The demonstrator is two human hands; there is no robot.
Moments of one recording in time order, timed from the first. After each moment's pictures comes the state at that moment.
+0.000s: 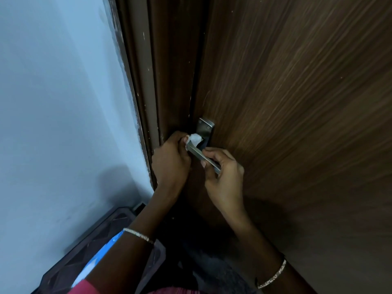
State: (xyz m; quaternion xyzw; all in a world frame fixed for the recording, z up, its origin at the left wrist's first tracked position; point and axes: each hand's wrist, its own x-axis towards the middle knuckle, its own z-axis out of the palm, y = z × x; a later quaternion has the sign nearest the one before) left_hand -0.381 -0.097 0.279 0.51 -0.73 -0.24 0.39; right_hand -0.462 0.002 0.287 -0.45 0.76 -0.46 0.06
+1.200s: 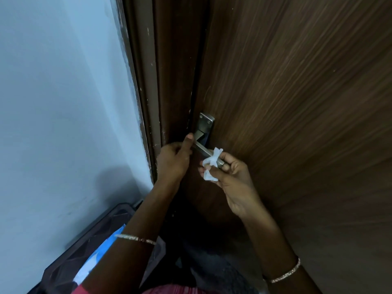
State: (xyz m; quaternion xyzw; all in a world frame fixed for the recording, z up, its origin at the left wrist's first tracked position) left_hand -0.372 -0.084 0.284 0.52 -0.54 -0.59 0.30; right_hand -0.477 0.023 0.286 -0.21 0.61 -0.62 0.45
